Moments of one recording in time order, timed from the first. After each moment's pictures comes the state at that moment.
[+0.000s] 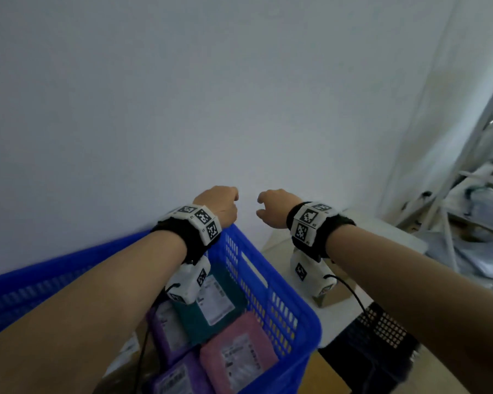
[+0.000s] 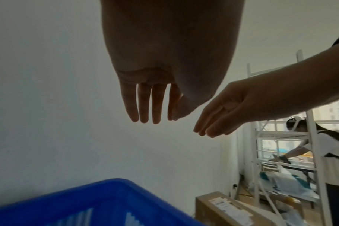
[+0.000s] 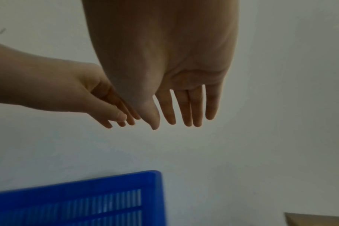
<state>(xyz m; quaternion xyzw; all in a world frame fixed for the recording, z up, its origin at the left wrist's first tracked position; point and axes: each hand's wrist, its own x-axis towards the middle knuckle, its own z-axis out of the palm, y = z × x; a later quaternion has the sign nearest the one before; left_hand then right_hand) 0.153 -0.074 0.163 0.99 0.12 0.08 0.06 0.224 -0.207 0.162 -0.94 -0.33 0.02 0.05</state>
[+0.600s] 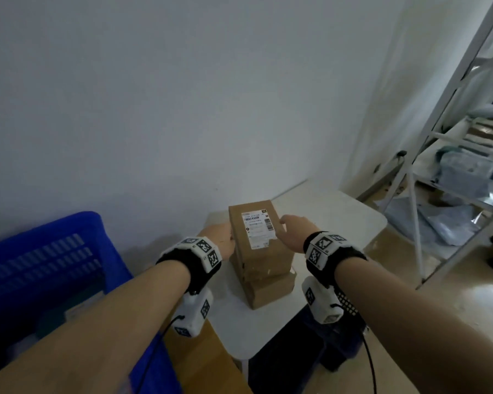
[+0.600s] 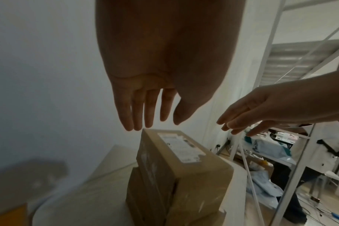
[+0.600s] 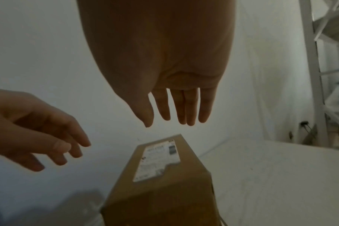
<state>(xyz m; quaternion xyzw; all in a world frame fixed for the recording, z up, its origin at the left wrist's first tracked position) 0.353 -0.247 0.032 0.97 0.15 -0.13 0.17 0.425 -0.413 0.041 -0.96 -0.20 0.16 0.12</state>
